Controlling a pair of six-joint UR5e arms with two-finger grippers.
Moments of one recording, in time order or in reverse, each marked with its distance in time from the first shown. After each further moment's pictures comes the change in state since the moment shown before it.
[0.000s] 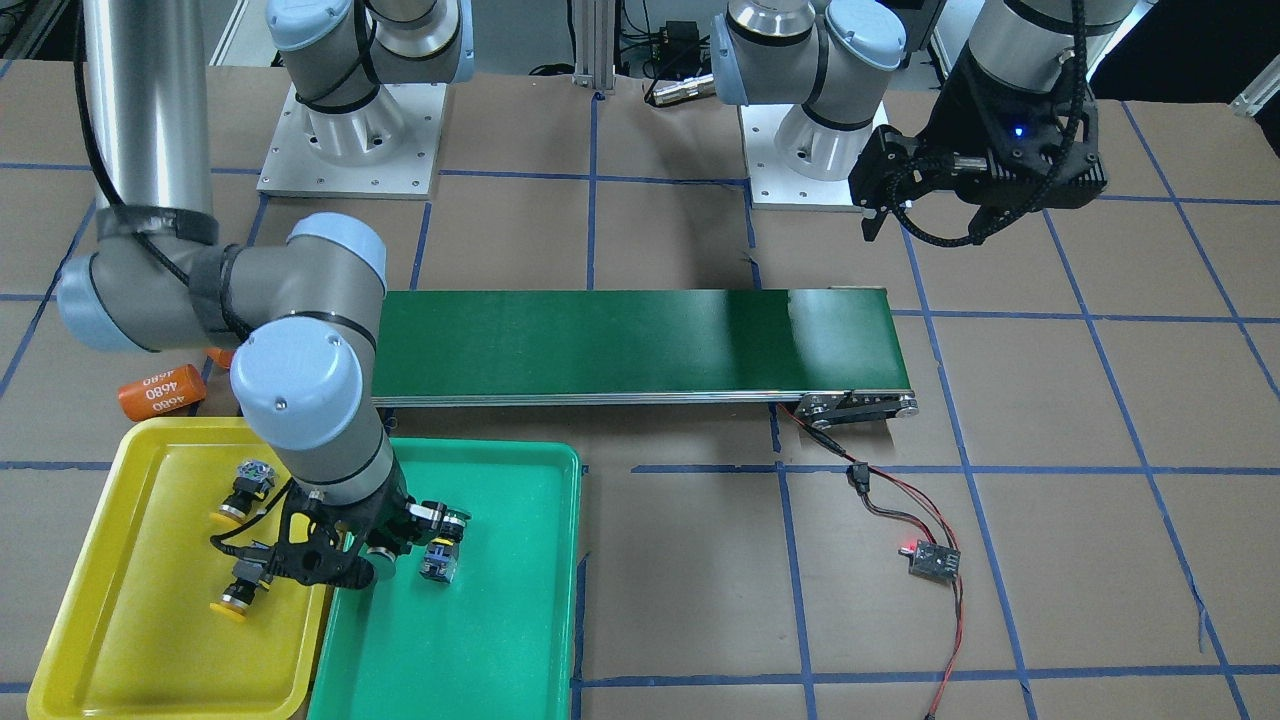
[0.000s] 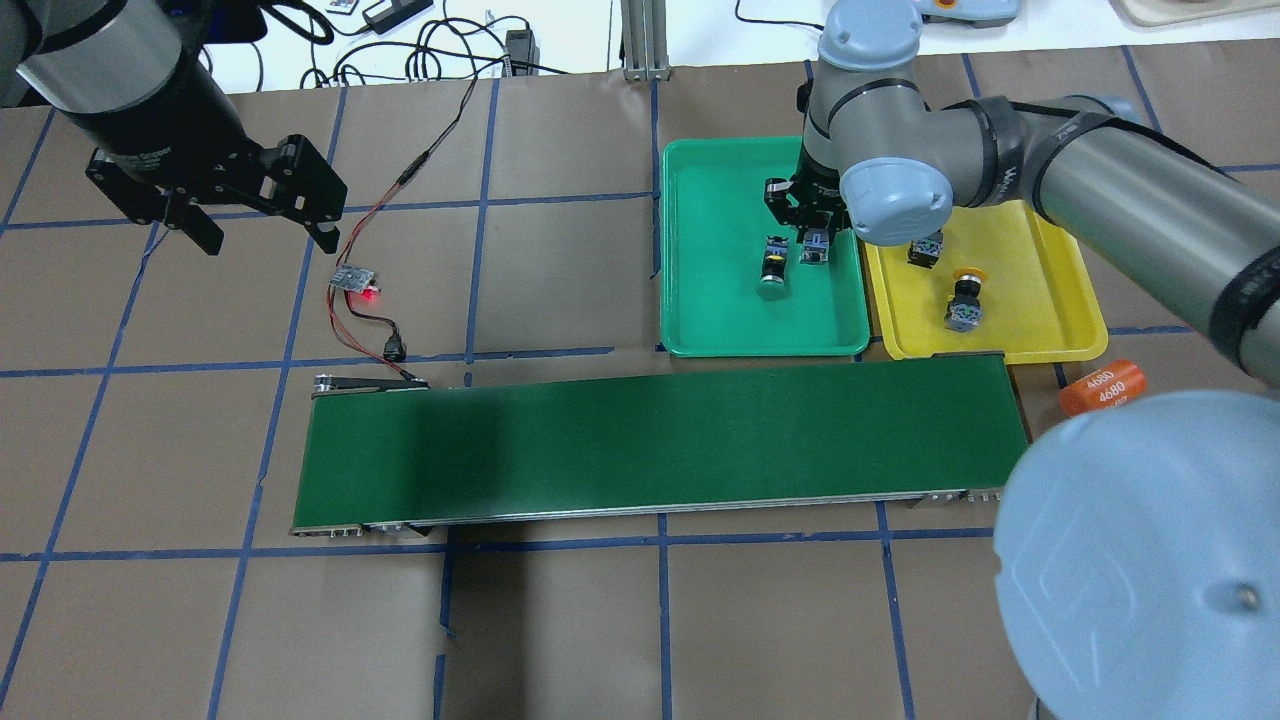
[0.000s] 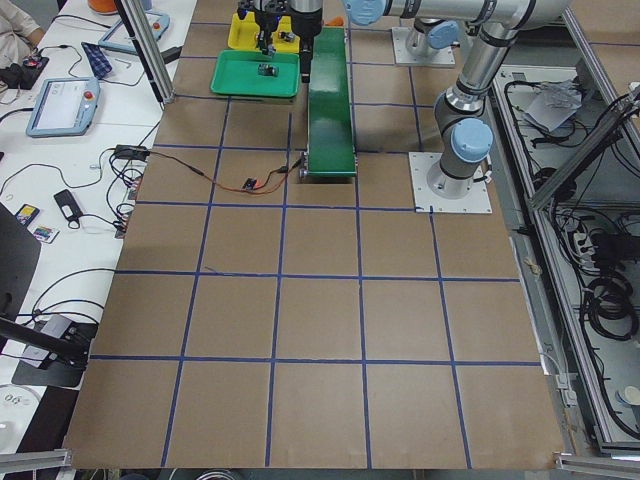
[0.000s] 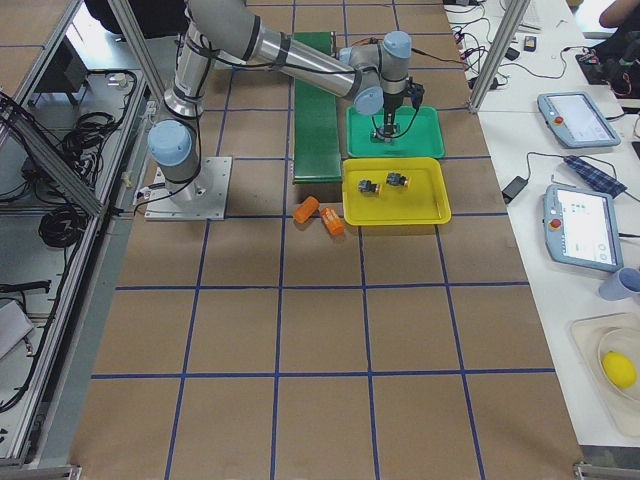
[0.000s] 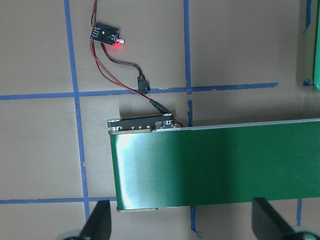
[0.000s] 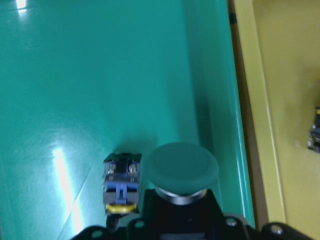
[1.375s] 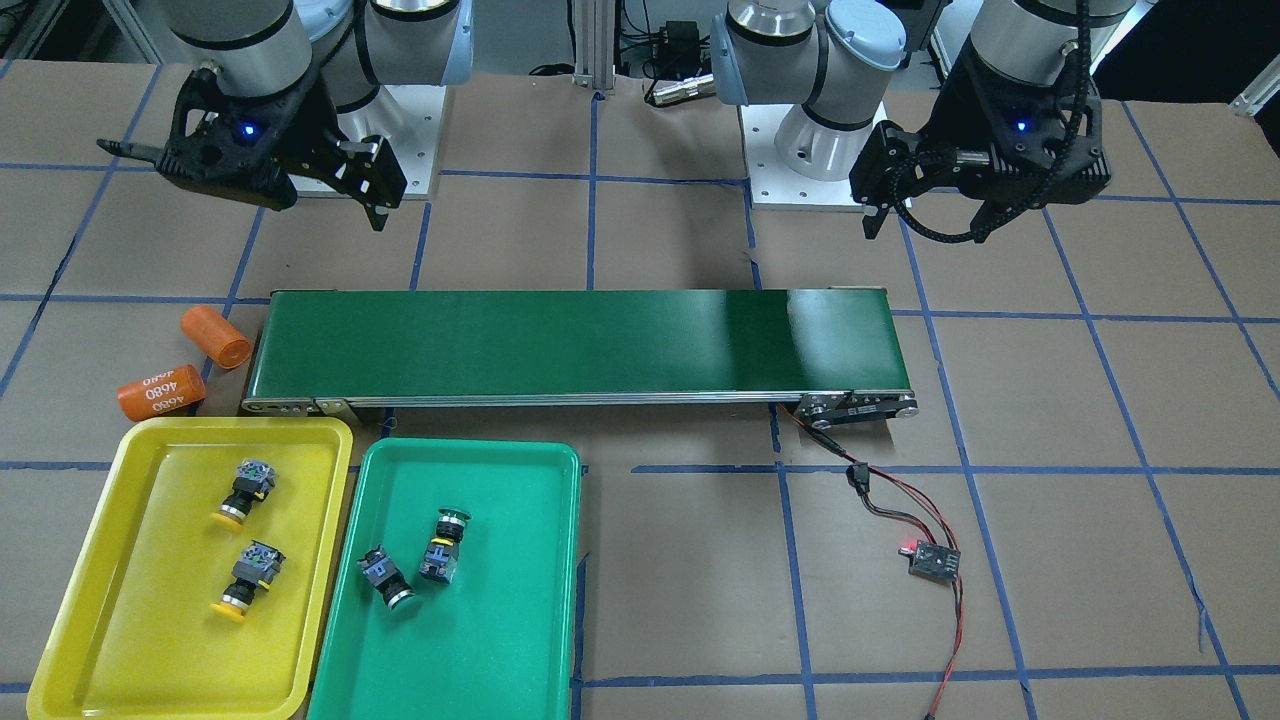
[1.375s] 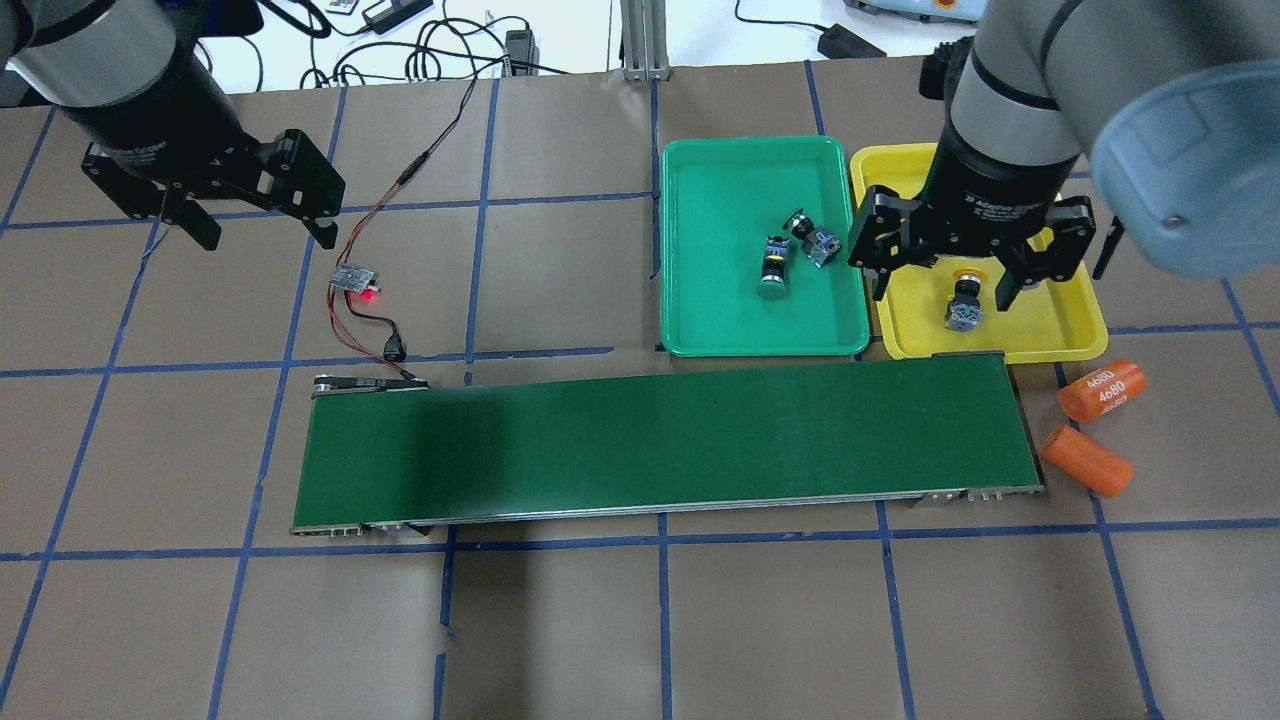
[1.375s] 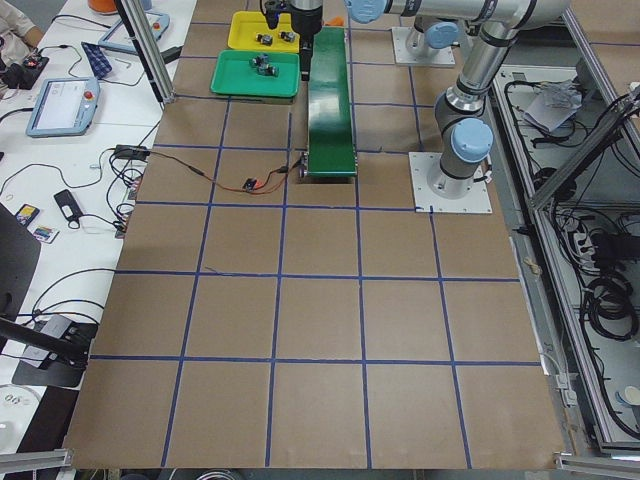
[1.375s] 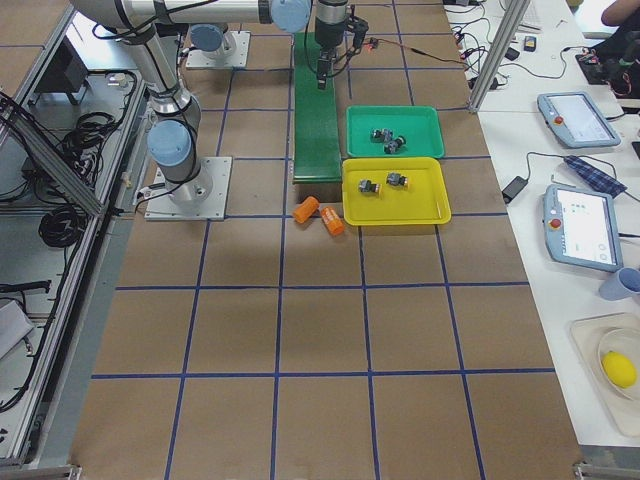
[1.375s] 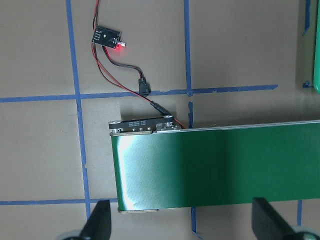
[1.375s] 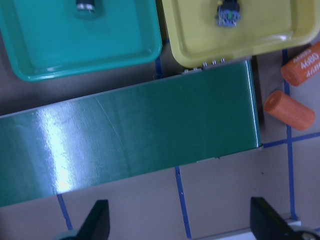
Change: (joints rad) left arm -0.002 0.000 0.009 -0.003 0.000 0.000; right arm -0.031 -0.644 0.111 0.740 0.007 0.002
